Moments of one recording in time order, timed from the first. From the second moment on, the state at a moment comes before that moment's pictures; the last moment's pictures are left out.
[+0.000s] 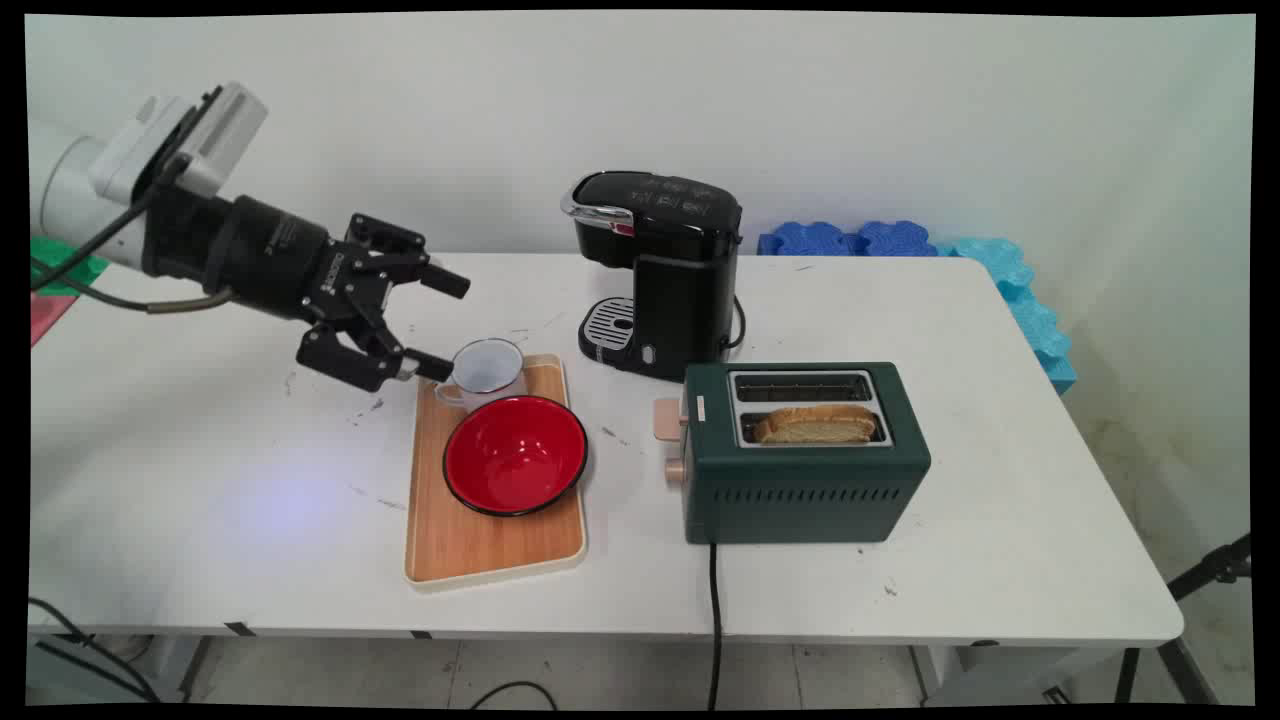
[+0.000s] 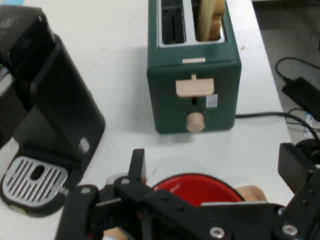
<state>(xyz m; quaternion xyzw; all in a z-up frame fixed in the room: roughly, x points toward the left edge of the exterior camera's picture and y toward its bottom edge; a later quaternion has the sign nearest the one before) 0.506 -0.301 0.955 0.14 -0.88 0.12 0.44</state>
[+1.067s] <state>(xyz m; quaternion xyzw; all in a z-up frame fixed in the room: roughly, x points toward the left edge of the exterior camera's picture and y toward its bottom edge) 0.381 -0.317 0.963 0.15 -0.89 0.13 0.40</state>
